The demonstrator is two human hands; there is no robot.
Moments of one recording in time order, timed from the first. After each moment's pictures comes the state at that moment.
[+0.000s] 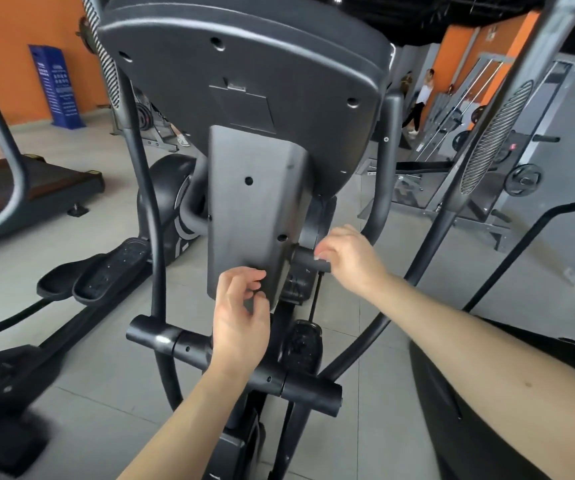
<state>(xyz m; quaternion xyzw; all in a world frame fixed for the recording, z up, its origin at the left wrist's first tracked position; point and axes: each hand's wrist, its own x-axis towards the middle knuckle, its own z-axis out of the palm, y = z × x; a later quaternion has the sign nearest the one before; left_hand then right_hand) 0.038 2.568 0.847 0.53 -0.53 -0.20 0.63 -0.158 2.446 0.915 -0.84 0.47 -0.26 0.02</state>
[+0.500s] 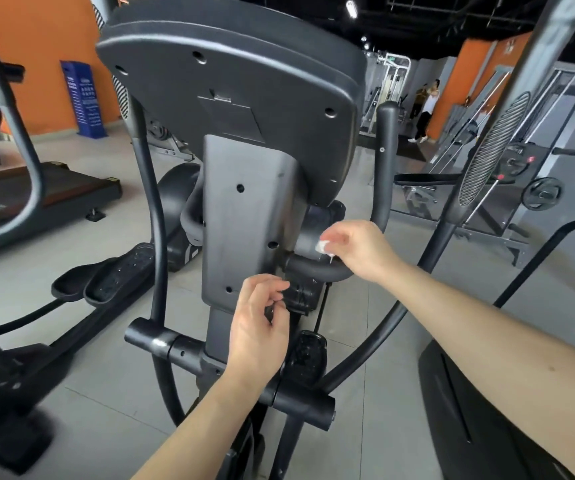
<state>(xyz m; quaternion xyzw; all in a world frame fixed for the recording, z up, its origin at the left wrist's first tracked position) -0.002 2.568 0.852 0.51 -0.58 -0.14 0.62 -0.177 2.433 0.954 -0.81 0.51 -0.28 0.13</state>
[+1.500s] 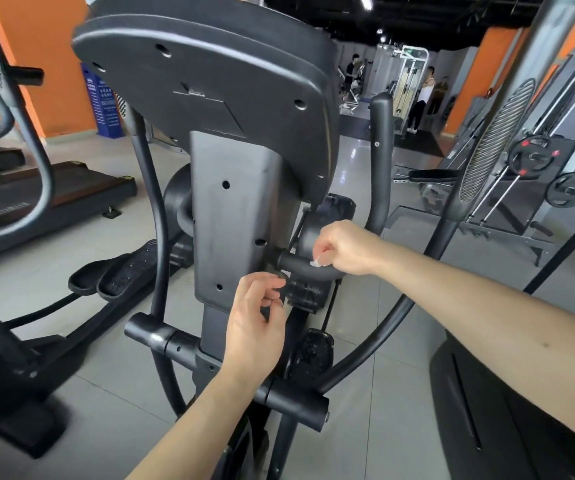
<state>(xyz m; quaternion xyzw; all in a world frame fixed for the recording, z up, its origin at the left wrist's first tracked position) -0.023 2.568 0.858 0.53 -0.55 -0.18 0.62 -0.181 2.421 0.968 -0.88 0.46 -0.06 0.12</state>
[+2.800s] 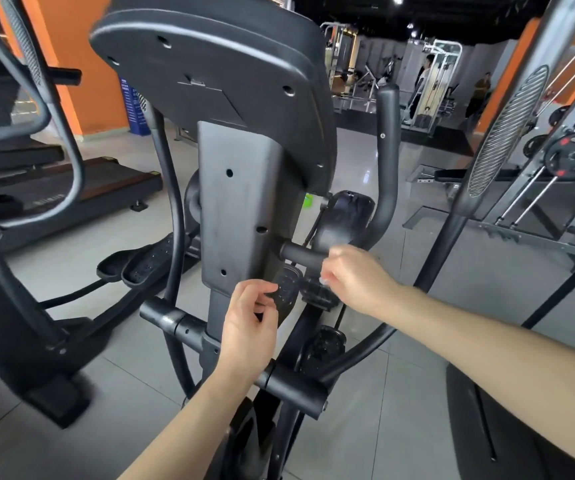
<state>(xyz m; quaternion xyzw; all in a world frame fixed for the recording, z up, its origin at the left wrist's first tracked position) -0.028 2.583 0.837 0.59 -0.51 -0.19 0.59 -0.204 2.465 0.915 -0.91 0.39 -0.13 -0.01</state>
